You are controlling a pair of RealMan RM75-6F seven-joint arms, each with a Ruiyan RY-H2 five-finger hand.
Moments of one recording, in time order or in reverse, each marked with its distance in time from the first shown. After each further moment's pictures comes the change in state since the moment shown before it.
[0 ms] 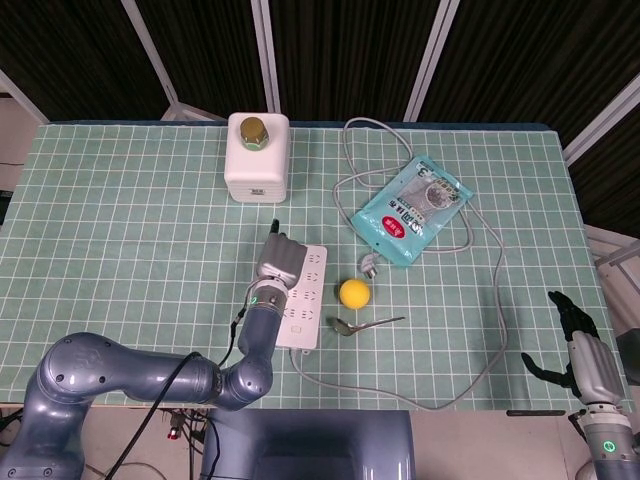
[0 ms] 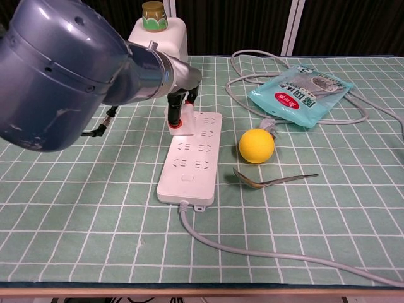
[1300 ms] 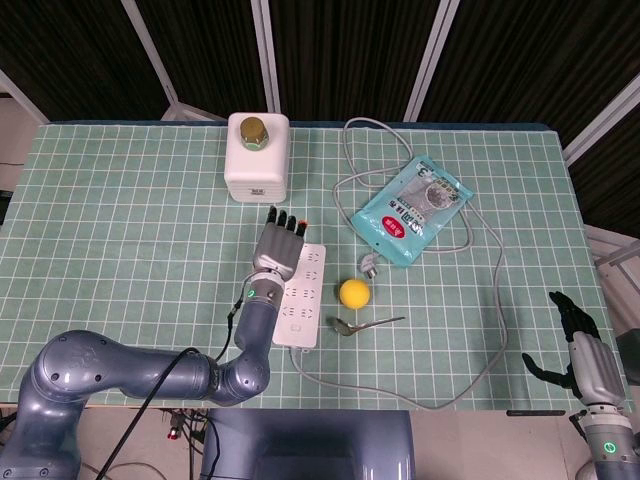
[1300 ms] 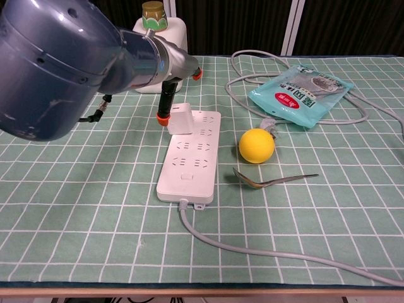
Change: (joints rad) left arm -0.005 0.032 0.013 -0.007 0.036 0.029 0.064; right arm -0.004 -0.001 -0.001 0.002 -0.005 0.008 -0.002
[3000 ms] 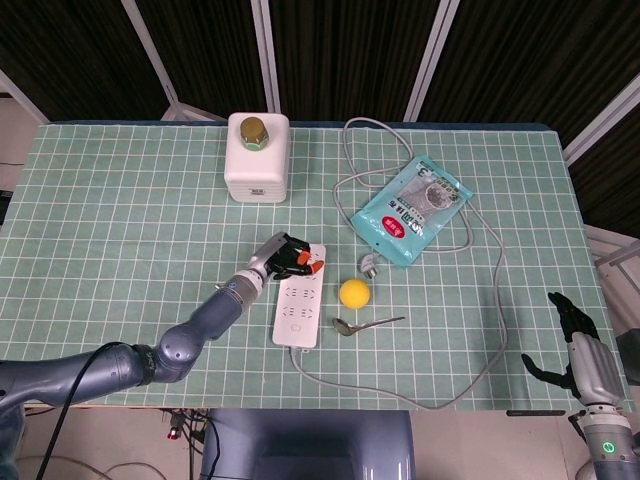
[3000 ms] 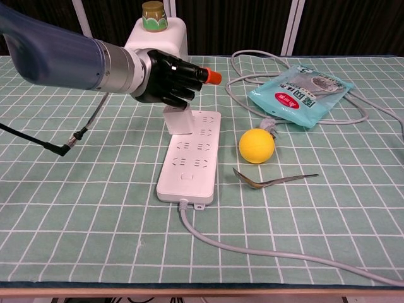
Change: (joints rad) left arm 0.402 0.103 -0.225 -0.001 0.222 -0.675 -1.528; right arm 0.002 -0.001 -0.001 -0.001 0.006 -0.008 -0.009
